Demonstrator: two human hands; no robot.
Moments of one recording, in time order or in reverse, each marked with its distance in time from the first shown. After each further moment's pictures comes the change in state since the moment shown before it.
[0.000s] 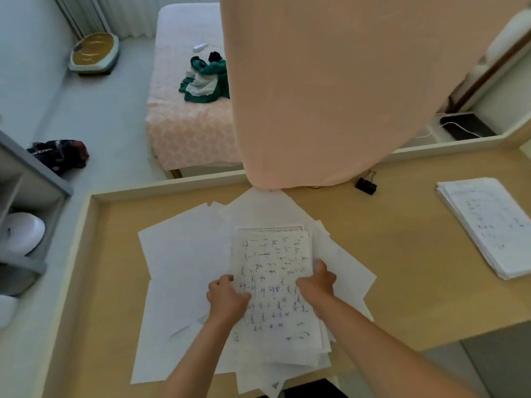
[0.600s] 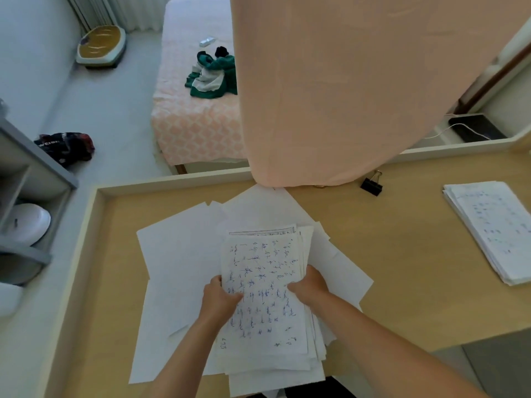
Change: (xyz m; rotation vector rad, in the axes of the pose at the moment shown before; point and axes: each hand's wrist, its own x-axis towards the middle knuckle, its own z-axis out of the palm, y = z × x) left_hand 0.011 -0.025 -0.014 -0.214 -0.060 -0.029; right_hand 0.006 0.002 0.015 -0.146 -0.138 -0.086
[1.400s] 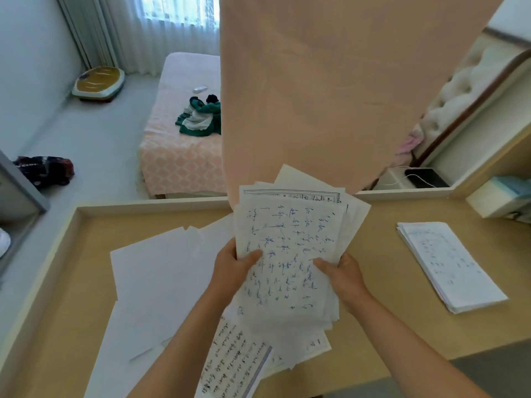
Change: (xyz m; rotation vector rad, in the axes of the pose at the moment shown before) left_hand -0.071 0.139 0.013 -0.561 -0.114 0.480; right_hand -0.069 -0.010 -0.156 0.565 0.141 -0.470
